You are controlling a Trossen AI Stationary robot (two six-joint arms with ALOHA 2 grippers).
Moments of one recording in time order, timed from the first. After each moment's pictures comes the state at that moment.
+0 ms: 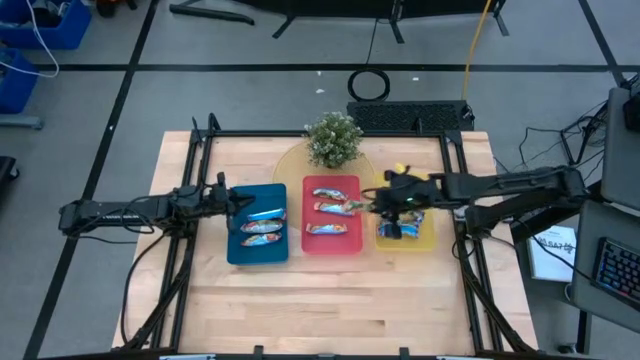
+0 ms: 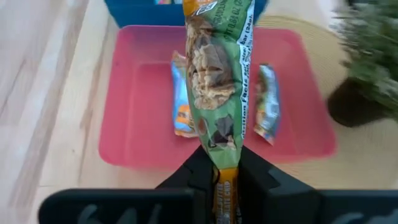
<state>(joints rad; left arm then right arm) 0.10 0.26 0.03 0.03 -0.18 0.03 -0.01 1.16 0.85 -0.45 0.08 -0.03</state>
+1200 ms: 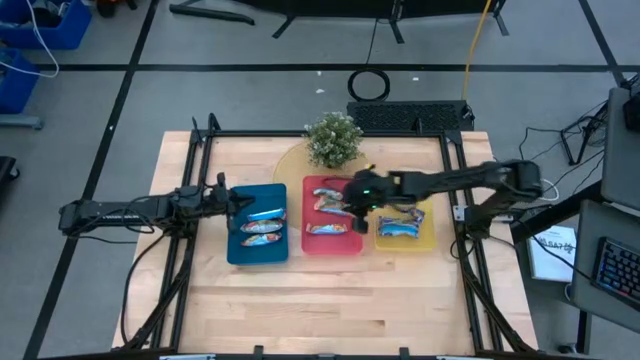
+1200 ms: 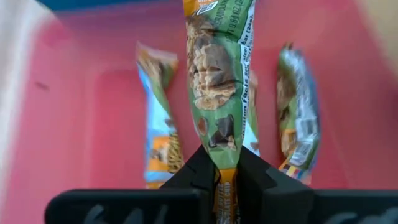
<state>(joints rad) 0.10 0.26 0.03 0.00 -0.18 0.04 -0.14 1.54 0.90 -0.17 -0.05 0.03</state>
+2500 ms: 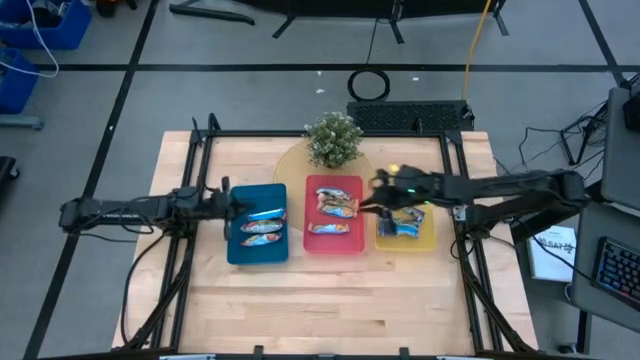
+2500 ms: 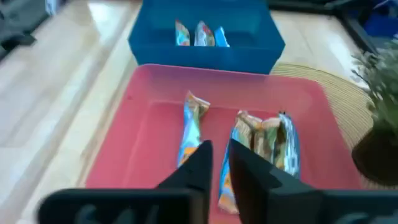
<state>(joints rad) 0.08 0.25 0.03 0.04 -0.07 0.04 -0.13 1.18 0.66 -0.03 -0.16 -0.15</state>
